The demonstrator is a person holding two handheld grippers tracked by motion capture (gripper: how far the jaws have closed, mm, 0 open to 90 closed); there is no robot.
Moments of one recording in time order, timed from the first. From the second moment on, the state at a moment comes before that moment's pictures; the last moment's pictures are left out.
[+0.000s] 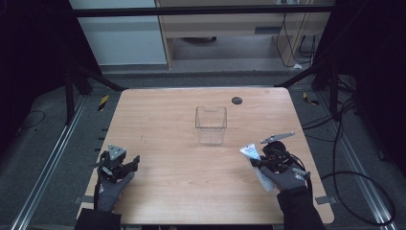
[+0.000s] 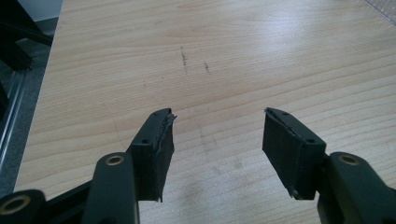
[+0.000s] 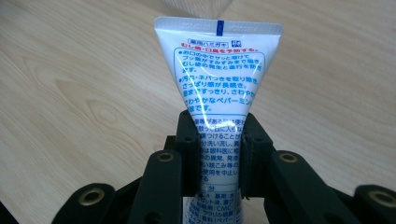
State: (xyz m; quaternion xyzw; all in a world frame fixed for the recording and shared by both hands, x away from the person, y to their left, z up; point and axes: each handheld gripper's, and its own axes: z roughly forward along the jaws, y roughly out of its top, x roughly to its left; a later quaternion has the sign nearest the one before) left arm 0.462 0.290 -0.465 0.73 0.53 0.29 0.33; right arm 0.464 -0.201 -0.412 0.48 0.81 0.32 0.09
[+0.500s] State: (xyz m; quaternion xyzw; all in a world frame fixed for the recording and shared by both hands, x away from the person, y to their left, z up) left arm 0.462 0.291 -0.464 0.73 0.53 0.29 0.33; right arm 0.482 -0.189 -0.373 0.47 0.73 0.46 0.19
